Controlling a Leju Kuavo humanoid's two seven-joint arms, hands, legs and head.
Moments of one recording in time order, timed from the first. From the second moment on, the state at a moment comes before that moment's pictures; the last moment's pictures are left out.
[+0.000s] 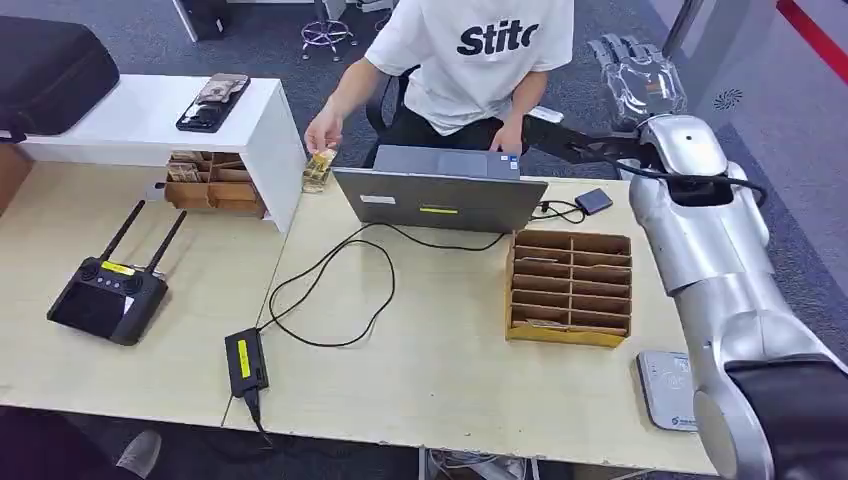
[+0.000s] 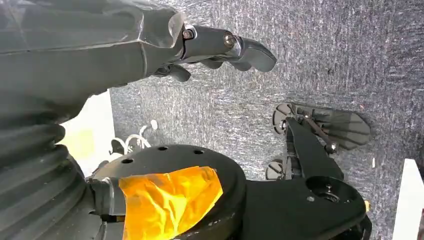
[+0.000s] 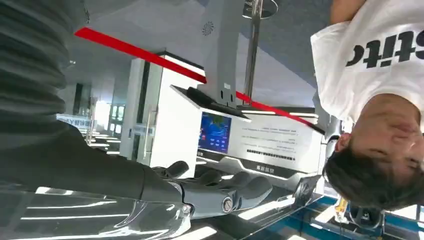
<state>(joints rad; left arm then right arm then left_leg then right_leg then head) -0.14 -0.02 -1.33 -0.08 1.57 0.23 -0.08 -1.11 -0.03 0.17 -0.67 1.45 -0.01 -0.02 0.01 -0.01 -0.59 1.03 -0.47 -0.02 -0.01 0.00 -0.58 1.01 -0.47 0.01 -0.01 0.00</state>
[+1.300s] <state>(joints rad) -0.13 -0.02 -1.25 -0.08 1.57 0.26 -0.09 -0.51 -0.14 0.00 -1.34 1.16 -0.11 -0.20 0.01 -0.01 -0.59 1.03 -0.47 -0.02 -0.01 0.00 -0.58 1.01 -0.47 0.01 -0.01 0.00</state>
